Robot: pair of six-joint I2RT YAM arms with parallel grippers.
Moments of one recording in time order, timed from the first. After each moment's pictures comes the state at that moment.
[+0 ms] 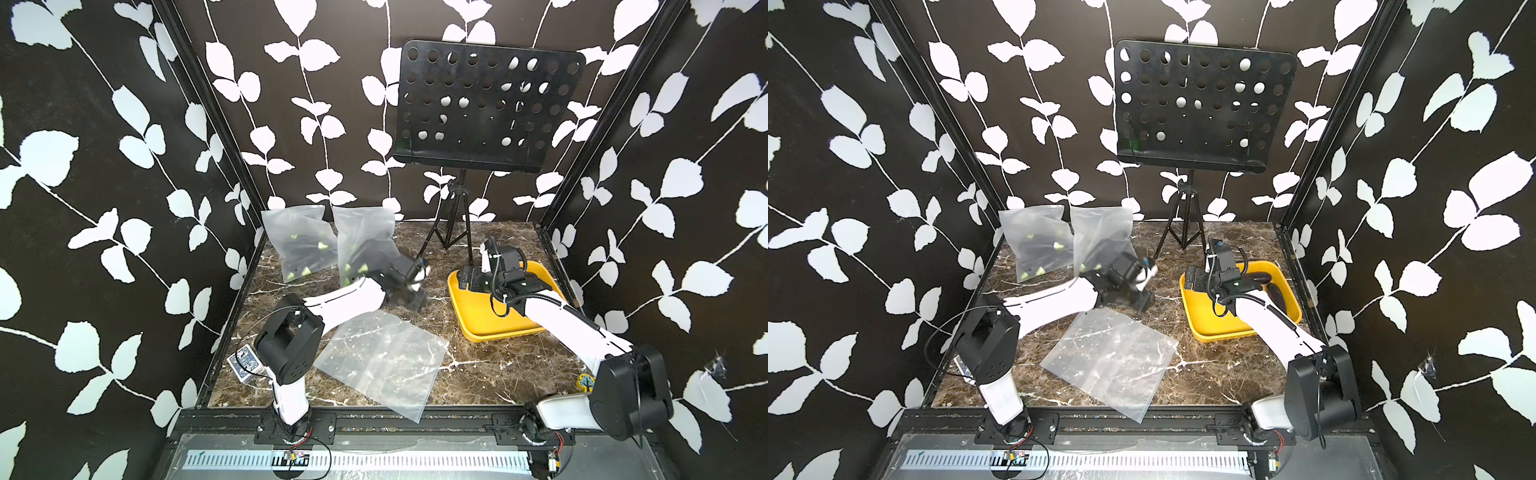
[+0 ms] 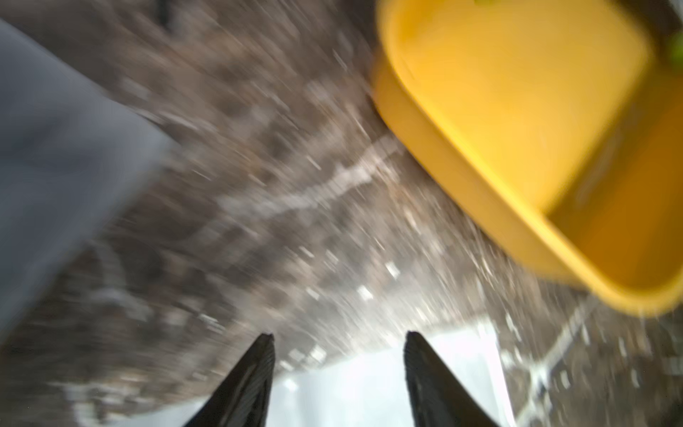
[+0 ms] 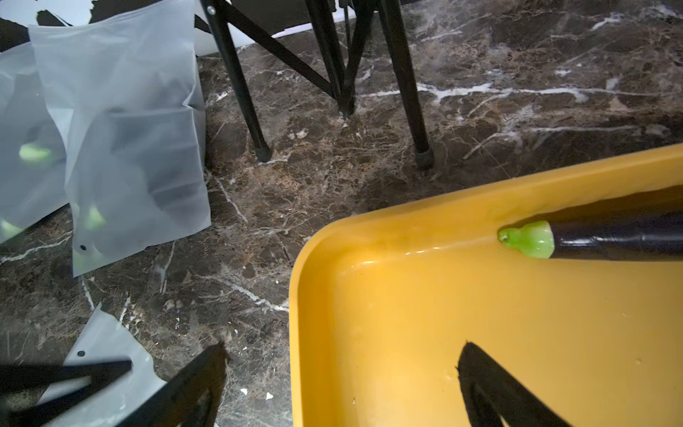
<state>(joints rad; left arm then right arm) -0.84 1.79 1.27 -0.50 0.12 -0.17 0.33 1.38 0.98 -0.36 0.03 0.36</state>
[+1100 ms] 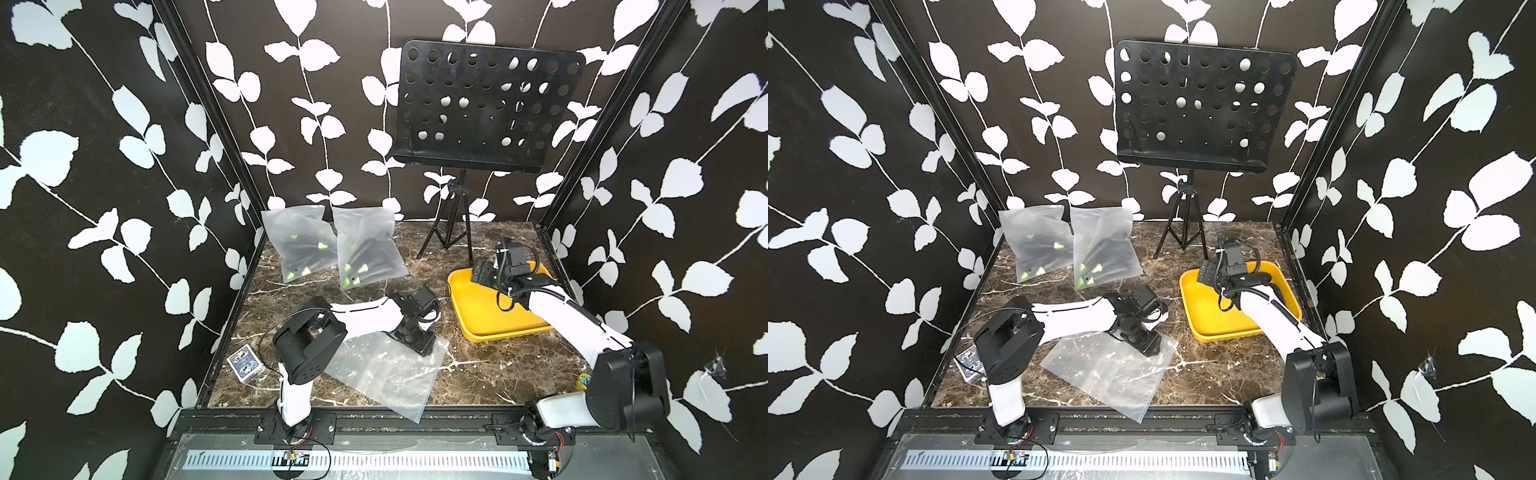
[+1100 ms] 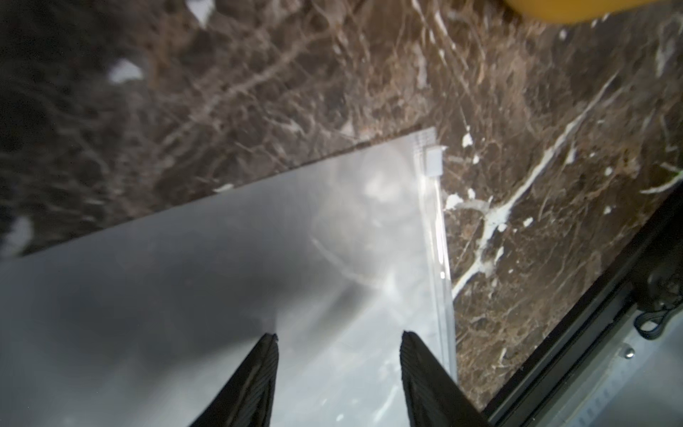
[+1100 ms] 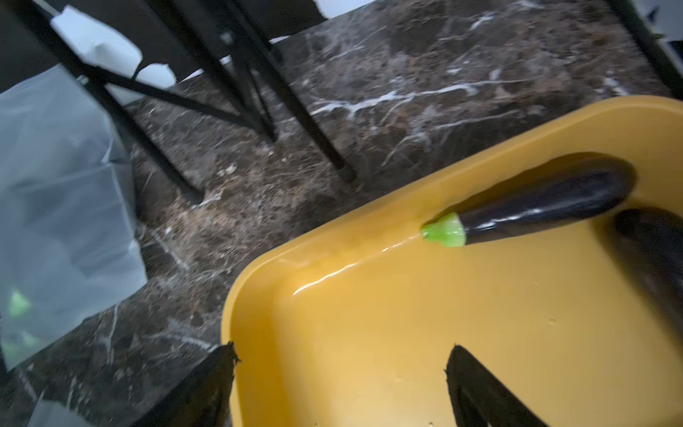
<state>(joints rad) -0.98 1.89 1.23 -0.64 0.26 -0.27 0.24 1.41 1.02 -0.40 0.15 0.48</state>
